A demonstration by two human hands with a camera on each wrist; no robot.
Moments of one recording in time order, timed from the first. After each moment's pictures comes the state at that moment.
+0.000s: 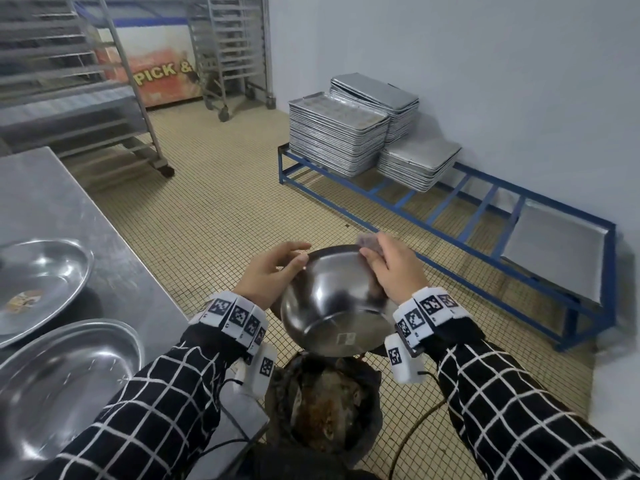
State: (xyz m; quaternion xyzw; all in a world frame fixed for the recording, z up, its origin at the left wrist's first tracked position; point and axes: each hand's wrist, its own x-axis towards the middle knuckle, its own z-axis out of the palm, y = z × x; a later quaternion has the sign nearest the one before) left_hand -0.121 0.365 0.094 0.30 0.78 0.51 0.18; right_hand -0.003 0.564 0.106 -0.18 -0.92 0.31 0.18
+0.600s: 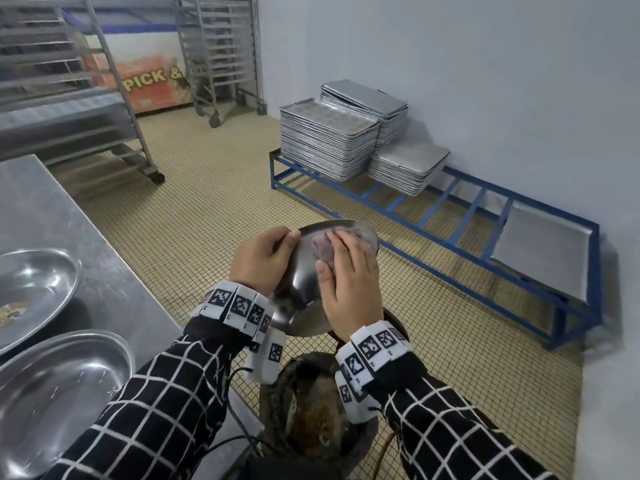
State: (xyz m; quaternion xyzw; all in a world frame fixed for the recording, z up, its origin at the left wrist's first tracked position) left_hand -0.127 0.382 0.115 0.33 0.84 0.43 -0.03; right_hand -0.014 0.493 0.085 -0.14 -0.92 0.15 0.35
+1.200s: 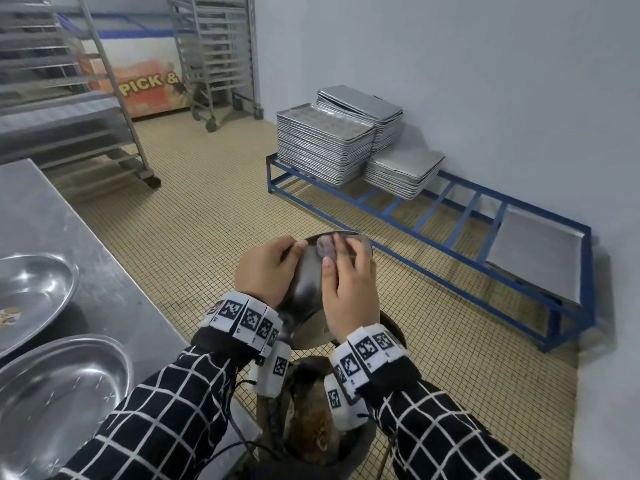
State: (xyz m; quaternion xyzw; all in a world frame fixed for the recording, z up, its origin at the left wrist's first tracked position) left_hand -0.118 0.388 0.110 0.33 0.86 0.39 -0.05; right_hand -0.015 0.488 0.087 -0.24 -0.89 0.21 0.32
